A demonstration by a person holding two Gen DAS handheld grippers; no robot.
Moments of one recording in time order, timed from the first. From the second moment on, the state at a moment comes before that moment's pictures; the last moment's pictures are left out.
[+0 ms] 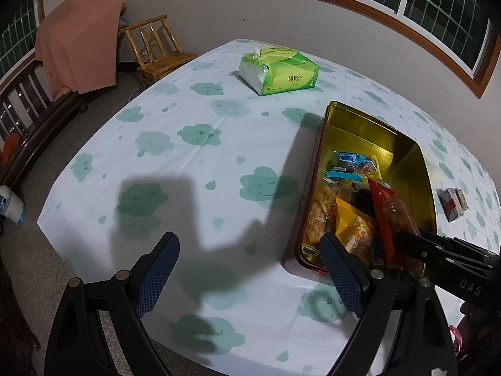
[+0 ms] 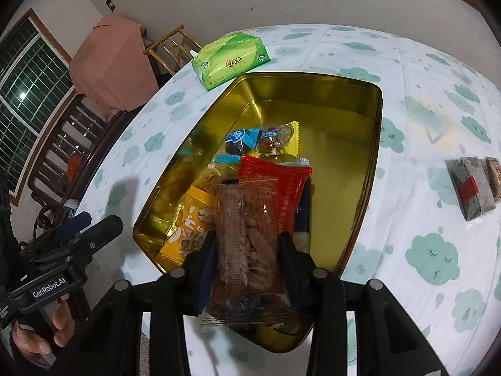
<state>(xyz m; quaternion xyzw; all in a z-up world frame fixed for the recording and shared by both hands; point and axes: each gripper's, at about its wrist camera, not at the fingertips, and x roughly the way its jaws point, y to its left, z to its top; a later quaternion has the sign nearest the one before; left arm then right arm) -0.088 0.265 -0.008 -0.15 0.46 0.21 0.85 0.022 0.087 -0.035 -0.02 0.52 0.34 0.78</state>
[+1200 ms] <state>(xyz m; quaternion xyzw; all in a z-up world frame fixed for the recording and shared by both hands) 0.016 0.125 0.021 -0.08 0.46 0.10 0.88 0.134 -0.131 -0.037 -0.05 0.46 0.17 0.87</state>
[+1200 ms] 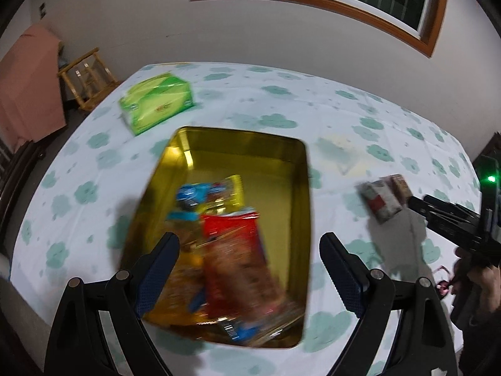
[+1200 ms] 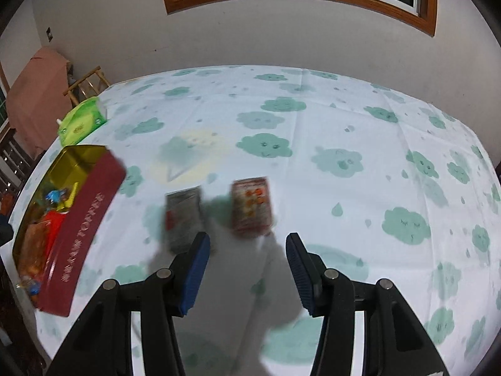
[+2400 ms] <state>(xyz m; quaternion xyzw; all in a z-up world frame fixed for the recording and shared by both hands) 0.134 -0.024 -0.034 -0.09 0.51 0.00 0.86 0.144 -0.225 -0.069 -0.05 0.43 0.12 0.90</state>
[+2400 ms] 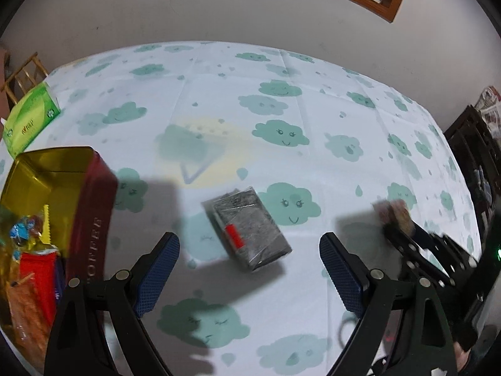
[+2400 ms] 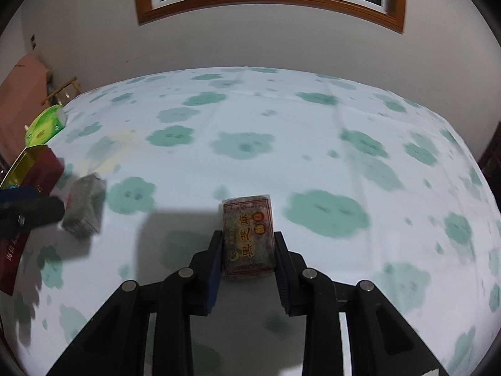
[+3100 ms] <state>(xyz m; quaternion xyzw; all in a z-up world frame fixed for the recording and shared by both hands) 0.152 -0.034 -0.064 -0.07 0.54 0.03 0.84 0.120 -0.267 -0.071 -0.02 0.42 0.09 0.90</state>
